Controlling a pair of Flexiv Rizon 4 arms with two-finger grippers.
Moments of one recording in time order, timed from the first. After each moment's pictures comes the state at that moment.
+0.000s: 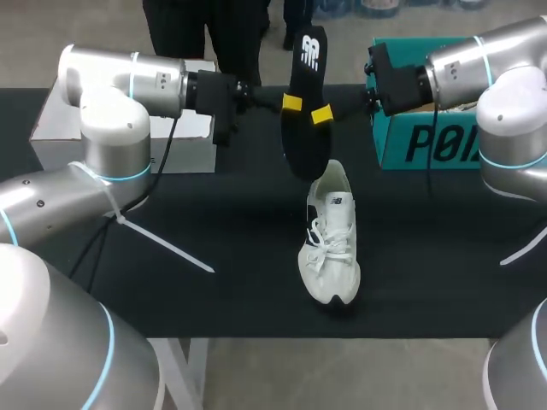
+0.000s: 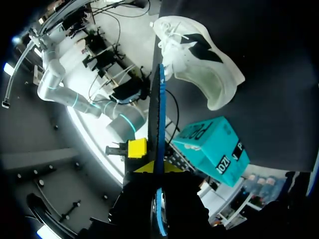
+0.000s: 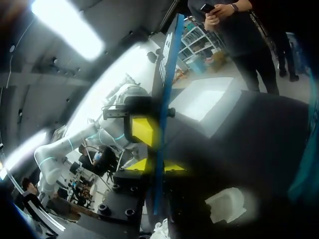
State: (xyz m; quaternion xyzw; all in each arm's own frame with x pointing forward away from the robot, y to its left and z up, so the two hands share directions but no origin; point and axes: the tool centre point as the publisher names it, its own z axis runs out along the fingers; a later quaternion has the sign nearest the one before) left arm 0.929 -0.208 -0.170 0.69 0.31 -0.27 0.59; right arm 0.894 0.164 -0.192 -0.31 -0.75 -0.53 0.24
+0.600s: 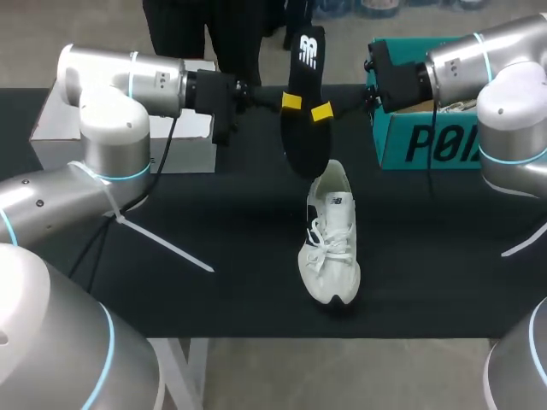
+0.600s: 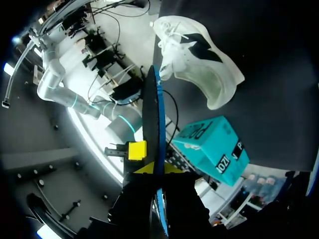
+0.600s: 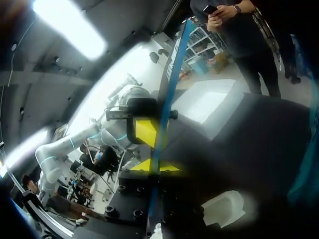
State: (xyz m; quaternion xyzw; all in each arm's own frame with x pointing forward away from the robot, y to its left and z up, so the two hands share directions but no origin) left arm 0.930 -0.207 -0.169 0.69 0.31 -0.26 0.59; right arm 0.895 0.166 -0.185 -0.30 -0.75 -0.53 0.24
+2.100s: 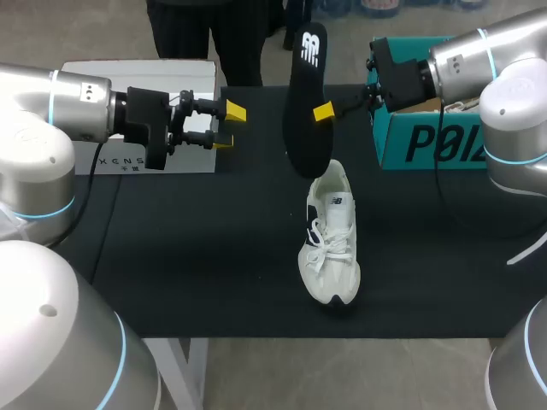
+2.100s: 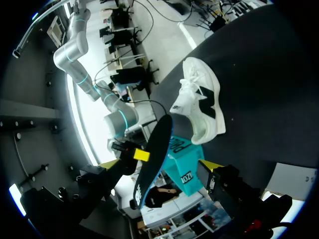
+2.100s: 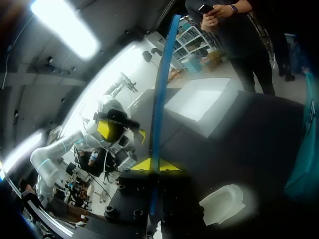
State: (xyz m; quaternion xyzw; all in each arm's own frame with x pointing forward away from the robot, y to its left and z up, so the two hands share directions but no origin) left arm 0.868 -0.102 -0.170 0.63 0.49 -0.31 0.52; right arm 0.889 0.163 -0.182 -0.33 -0.76 -0.52 0.22
